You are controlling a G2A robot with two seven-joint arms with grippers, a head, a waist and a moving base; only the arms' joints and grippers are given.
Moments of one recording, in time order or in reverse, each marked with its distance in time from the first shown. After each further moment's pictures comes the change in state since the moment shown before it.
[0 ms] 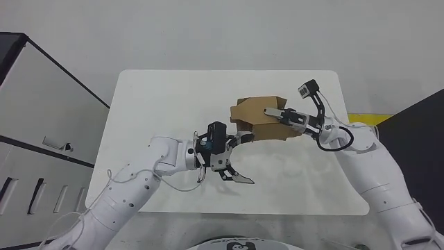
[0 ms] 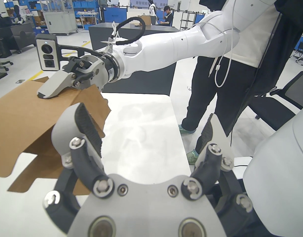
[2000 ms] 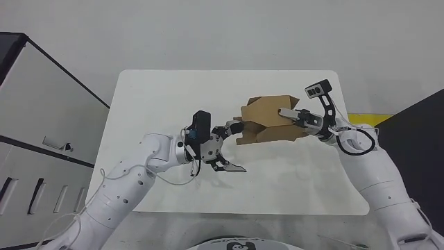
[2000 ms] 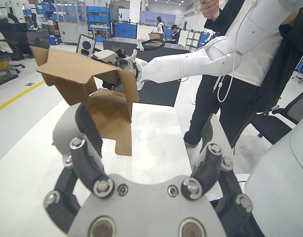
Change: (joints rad) left arm 0.015 0.012 -0.067 0.033 -0.061 -0.013 0.062; right arm 0.012 -0.027 0.035 0.086 0.329 -0.093 0.283
